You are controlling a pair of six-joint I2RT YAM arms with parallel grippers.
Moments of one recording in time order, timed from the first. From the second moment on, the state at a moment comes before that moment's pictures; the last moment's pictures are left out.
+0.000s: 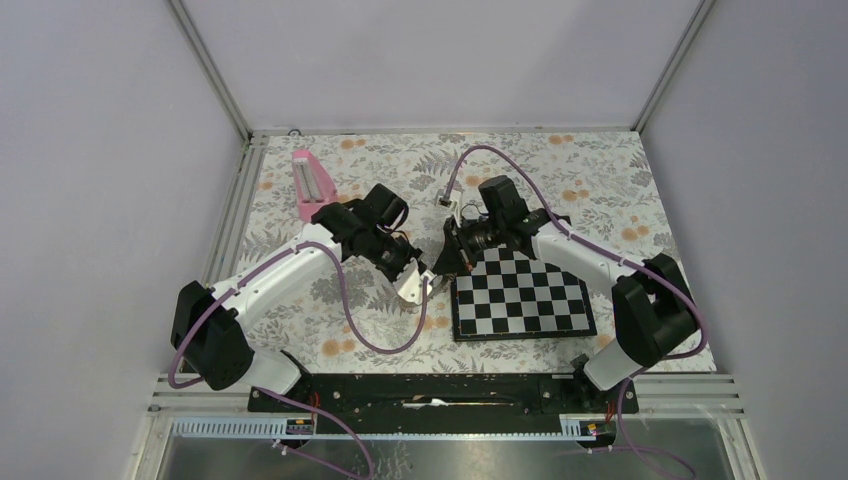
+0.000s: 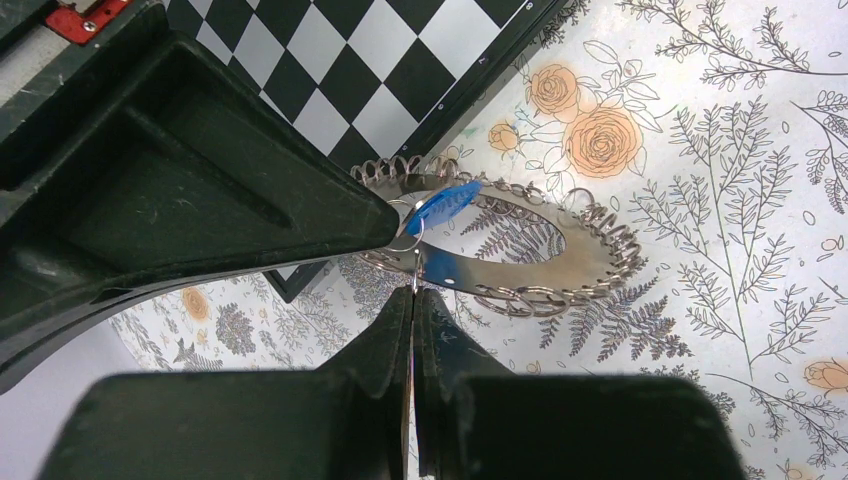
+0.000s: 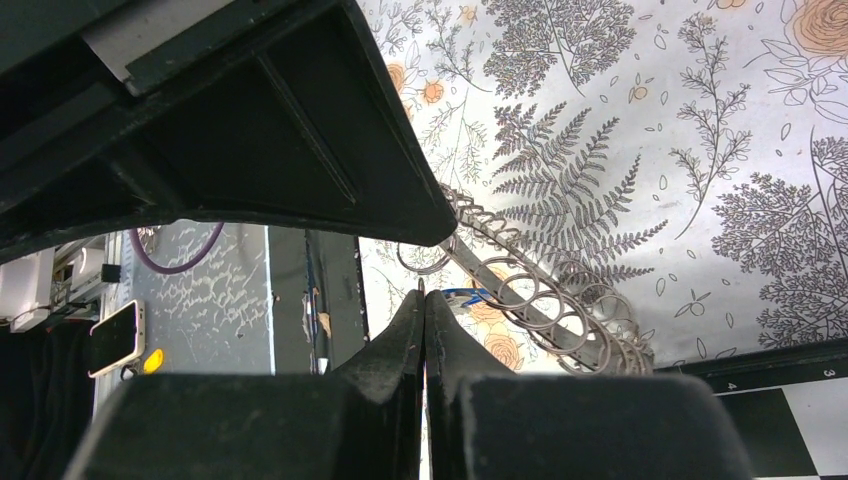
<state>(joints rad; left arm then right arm) -0.69 1.43 1.22 -0.92 0.60 1.62 0.58 1.58 1.06 -0.26 -0.97 -0.02</state>
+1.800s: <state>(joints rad) -0.73 1.43 1.22 -1.00 0.58 1.69 0.65 1.64 1.13 -0.41 -0.96 -0.04</state>
